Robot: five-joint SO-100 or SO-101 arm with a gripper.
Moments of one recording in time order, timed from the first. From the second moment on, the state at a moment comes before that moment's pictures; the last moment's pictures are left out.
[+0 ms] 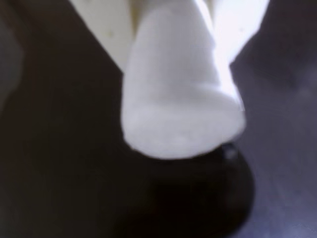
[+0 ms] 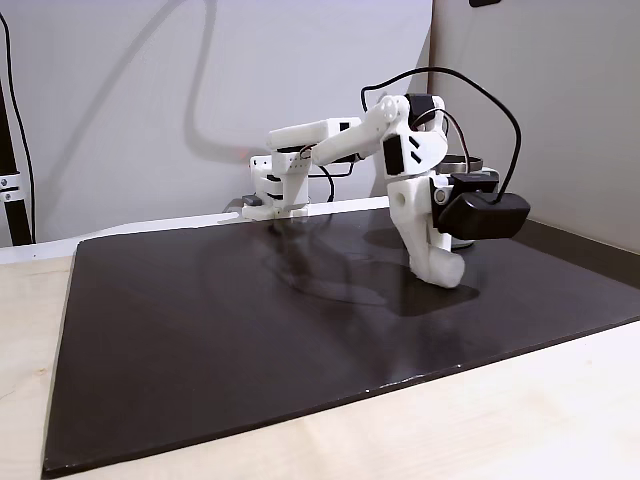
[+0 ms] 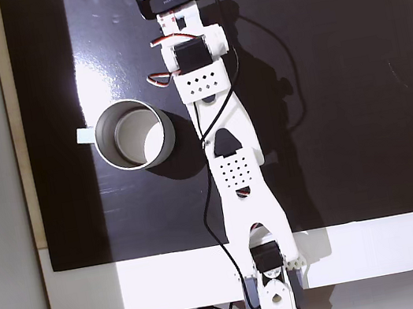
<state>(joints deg) -9.2 11.2 -12.8 96.6 -91.6</state>
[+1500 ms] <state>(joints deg) -22.0 80.1 46.1 101.3 -84.2</state>
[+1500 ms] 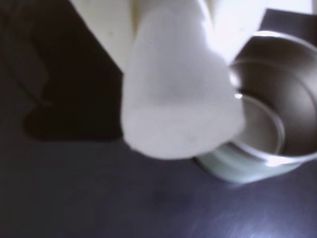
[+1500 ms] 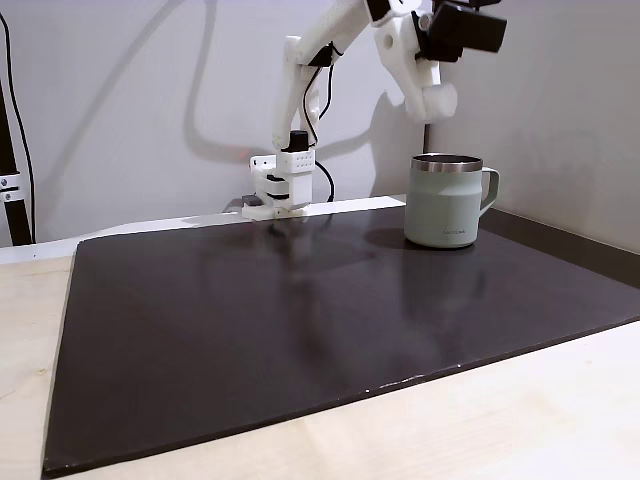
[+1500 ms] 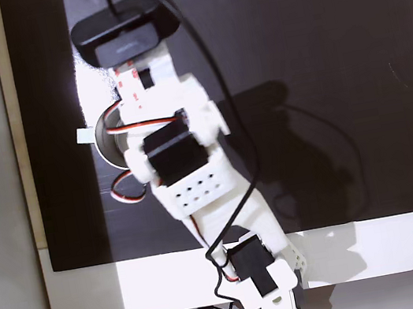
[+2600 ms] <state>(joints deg) -34.0 76.8 52.8 101.3 -67.1</state>
